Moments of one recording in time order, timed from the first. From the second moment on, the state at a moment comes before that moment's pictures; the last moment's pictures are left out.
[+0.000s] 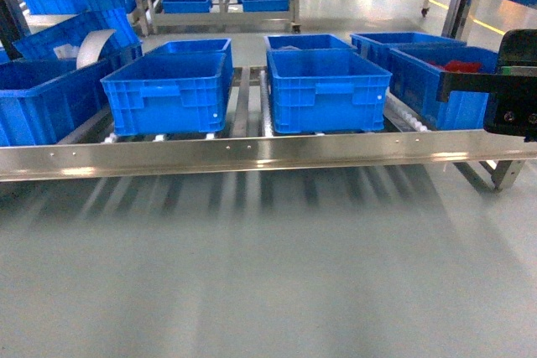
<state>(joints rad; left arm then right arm) -0.25 1.20 0.38 0.89 -0.74 0.05 0.43 1.49 0.66 0.48 0.67 0.22</state>
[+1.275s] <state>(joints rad) -0.25 1.20 0.38 0.89 -0.74 0.05 0.43 1.49 0.66 0.48 0.67 0.22</state>
